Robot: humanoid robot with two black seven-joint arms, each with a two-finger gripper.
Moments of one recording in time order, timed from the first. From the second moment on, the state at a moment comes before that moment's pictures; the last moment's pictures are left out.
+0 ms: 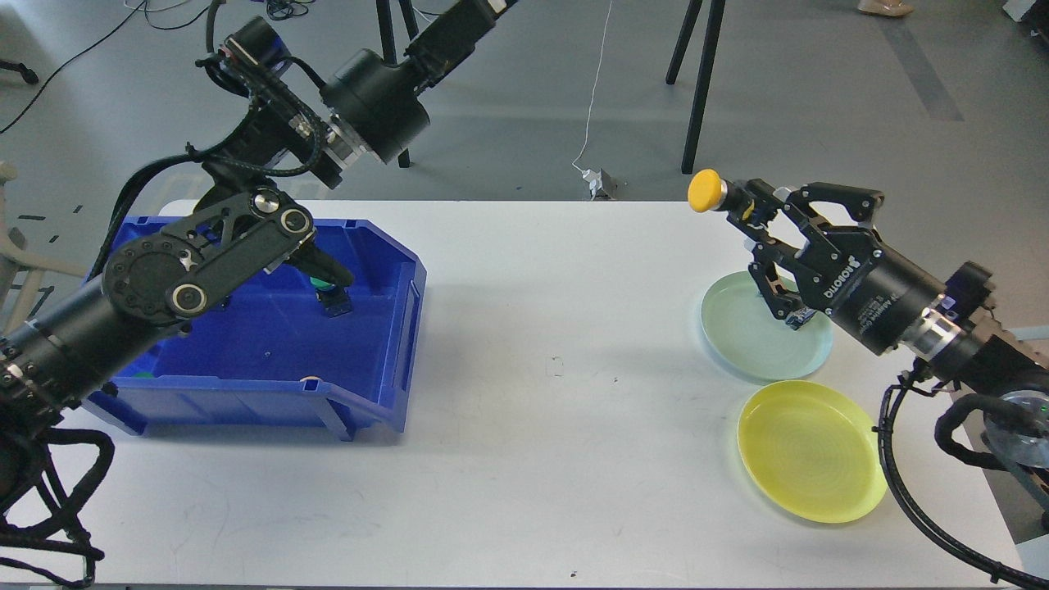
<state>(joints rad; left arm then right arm) -0.94 0.33 -0.63 -1.11 1.13 0.07 -0.49 0.20 -0.66 1.09 1.56 -0.24 0.36 0.04</state>
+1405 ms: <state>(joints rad) -0.93 0.34 -0.71 -0.94 0.25 -0.10 -0.46 -0.18 -0.65 1.06 1.27 -0.31 0.35 0.02</state>
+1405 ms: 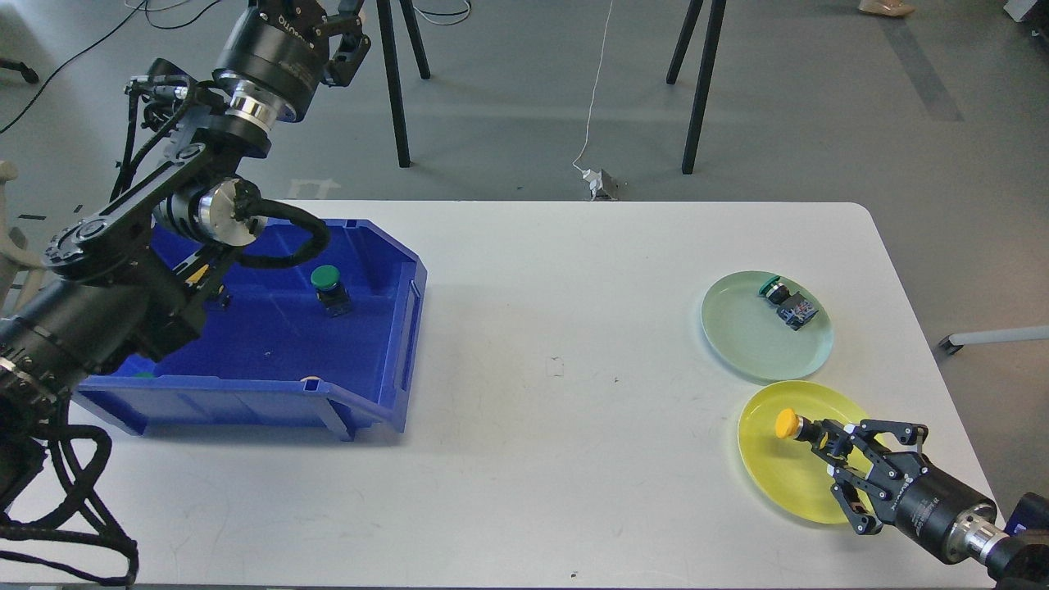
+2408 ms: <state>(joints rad) -0.94 0.34 -0.71 -0.94 0.25 -0.10 -0.46 -0.11 -0.65 1.37 1.29 -0.30 0.41 0.05</state>
